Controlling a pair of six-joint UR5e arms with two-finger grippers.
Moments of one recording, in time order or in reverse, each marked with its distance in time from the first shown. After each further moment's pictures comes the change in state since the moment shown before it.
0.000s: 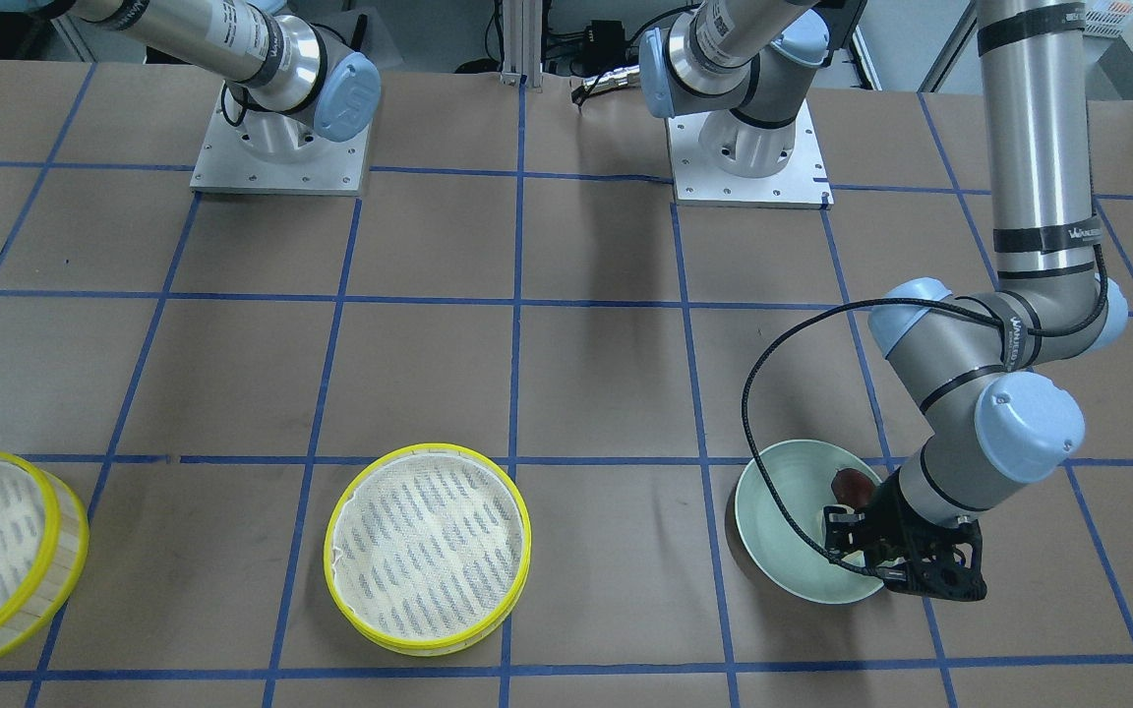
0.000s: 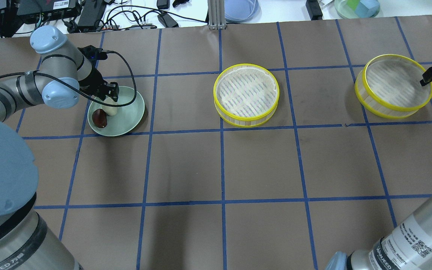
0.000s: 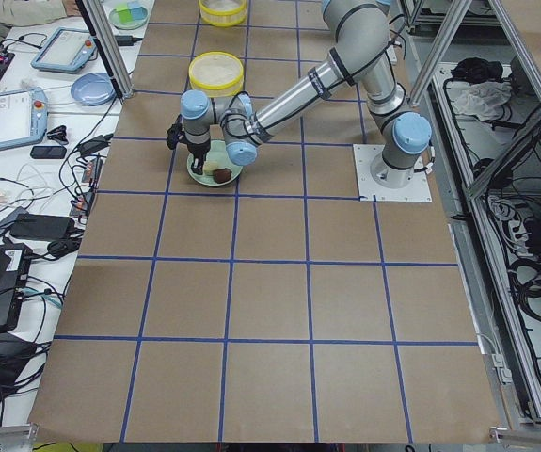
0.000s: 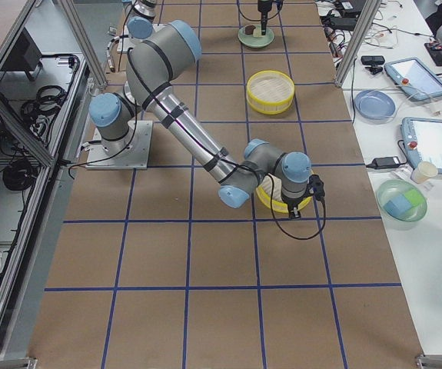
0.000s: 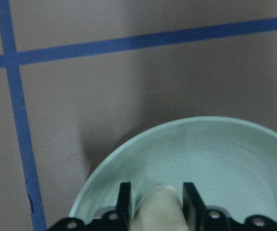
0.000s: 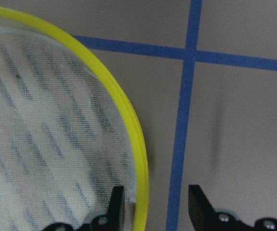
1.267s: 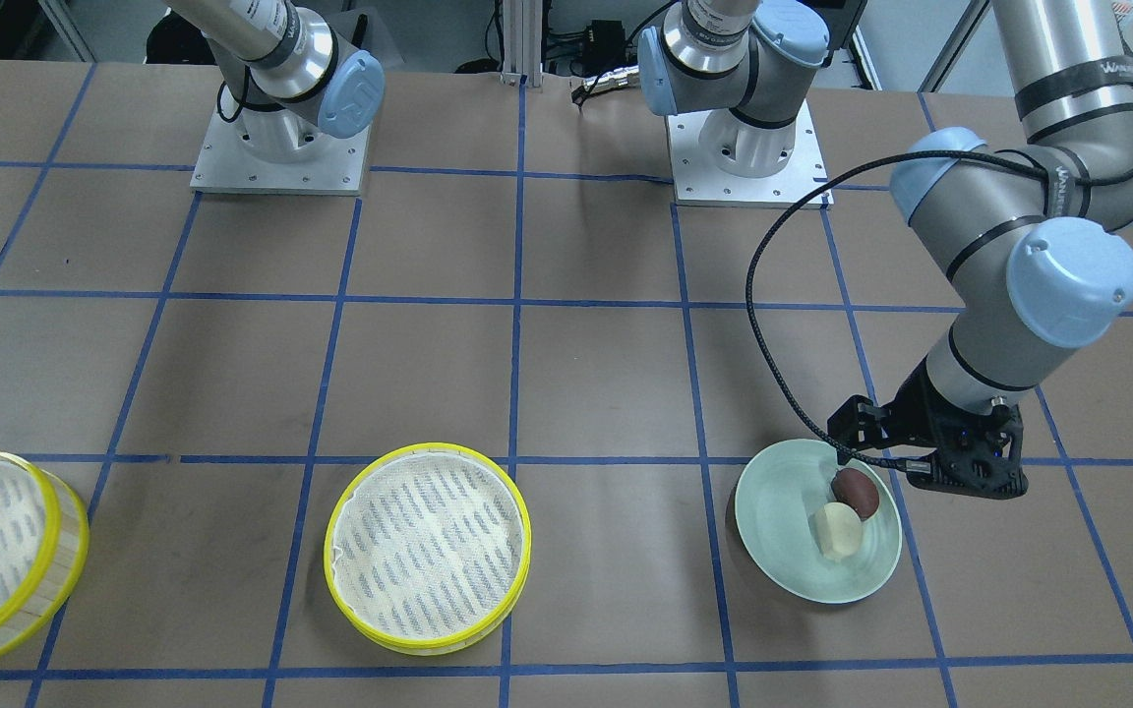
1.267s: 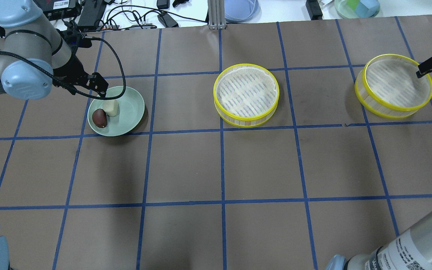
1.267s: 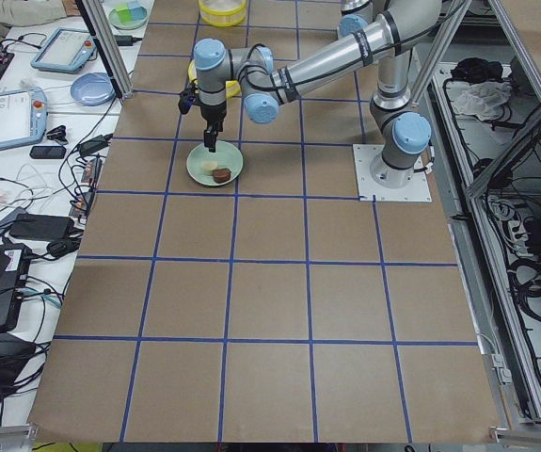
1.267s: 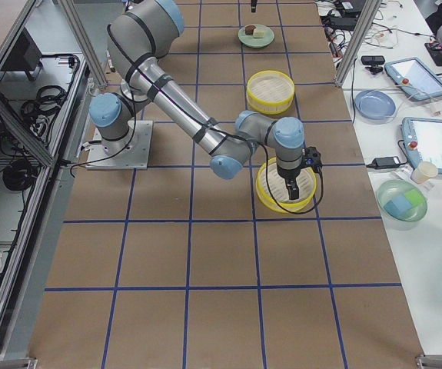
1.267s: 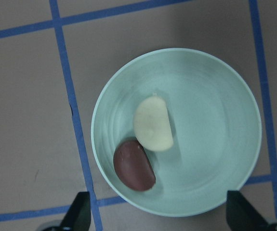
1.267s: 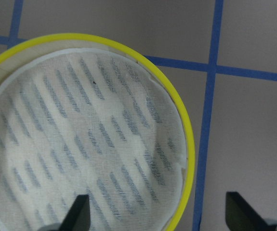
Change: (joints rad) left arm -0.016 0.230 -0.049 -0.214 0.101 0.017; right arm 0.026 -0.152 0.109 -0.006 -0.008 0.016
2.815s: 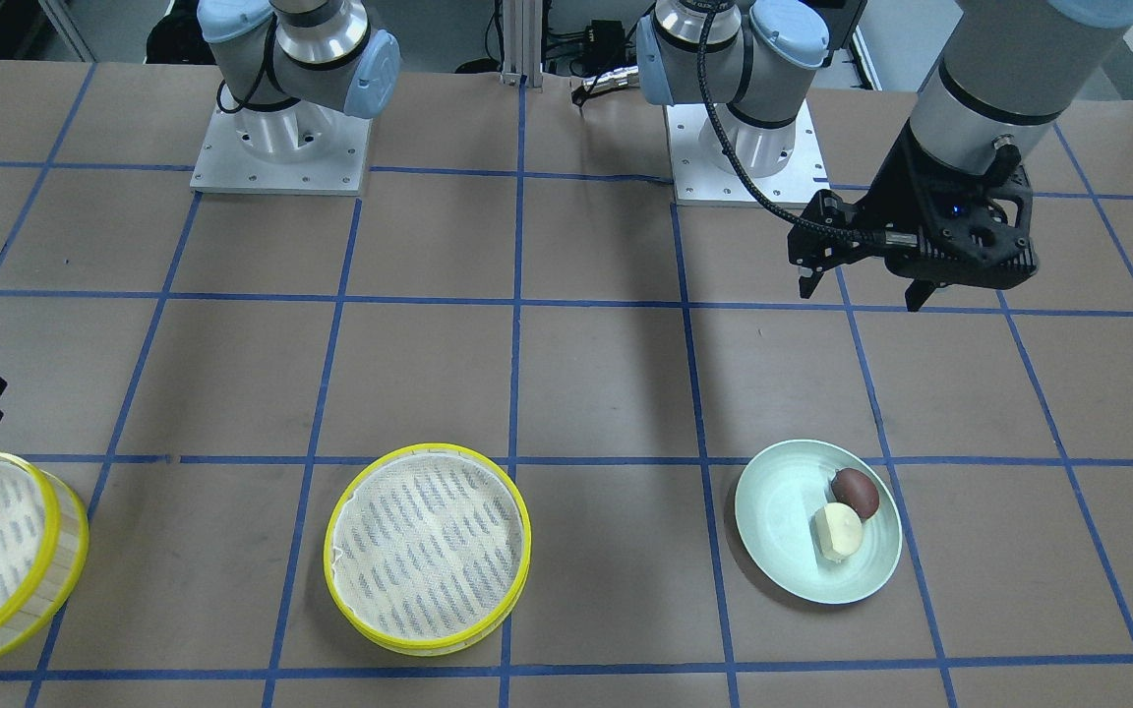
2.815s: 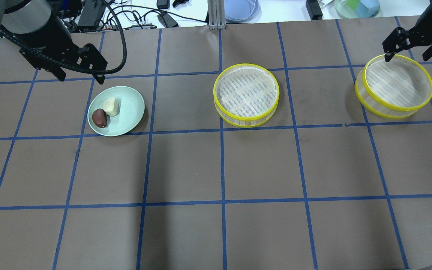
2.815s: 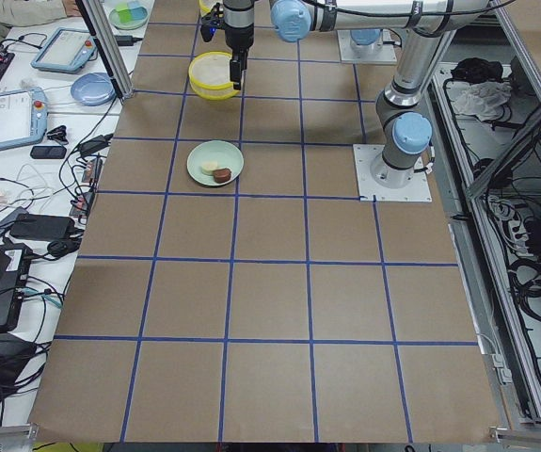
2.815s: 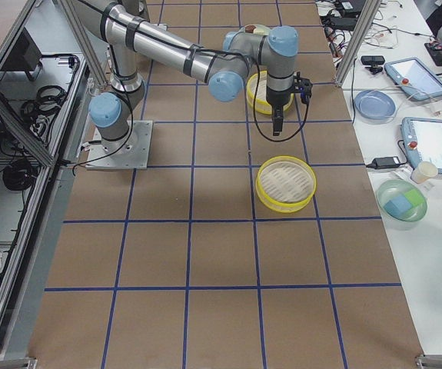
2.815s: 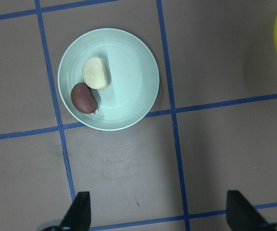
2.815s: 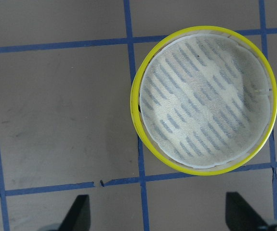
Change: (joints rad) left arm -0.133 0.291 0.164 -0.483 -0.016 -0.157; right arm 0.247 -0.285 0.037 0.283 -0.138 0.467
